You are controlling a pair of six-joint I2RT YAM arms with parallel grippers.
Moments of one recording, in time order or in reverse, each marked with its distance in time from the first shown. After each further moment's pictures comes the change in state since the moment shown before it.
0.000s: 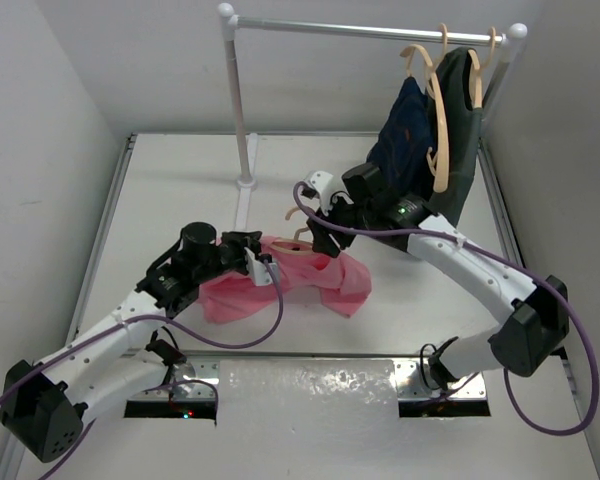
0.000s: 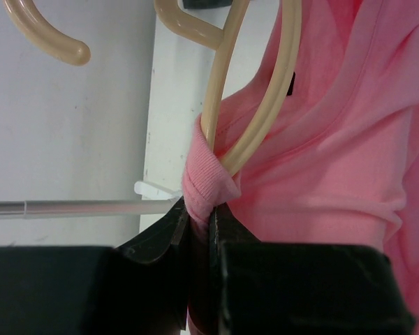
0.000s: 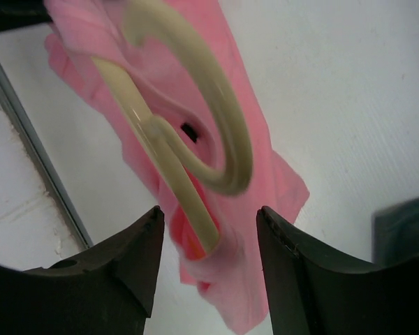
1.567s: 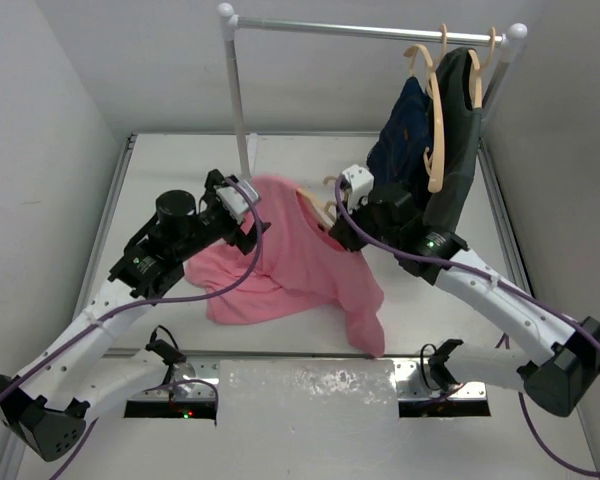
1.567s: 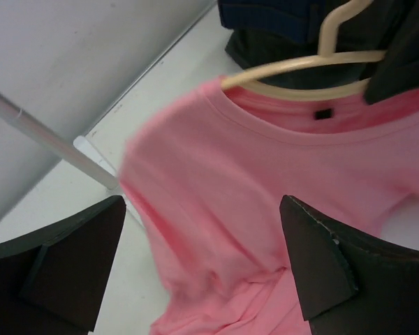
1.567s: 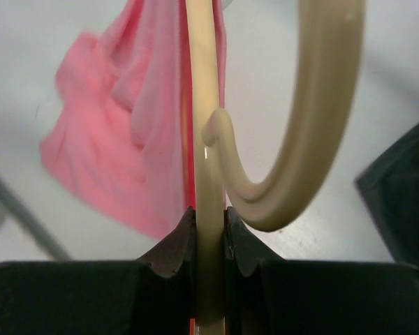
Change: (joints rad) left arm 0.030 0.018 0.338 -0.171 -0.097 -0.759; right arm 0.026 -0.259 -0.219 0.216 0.245 0.310
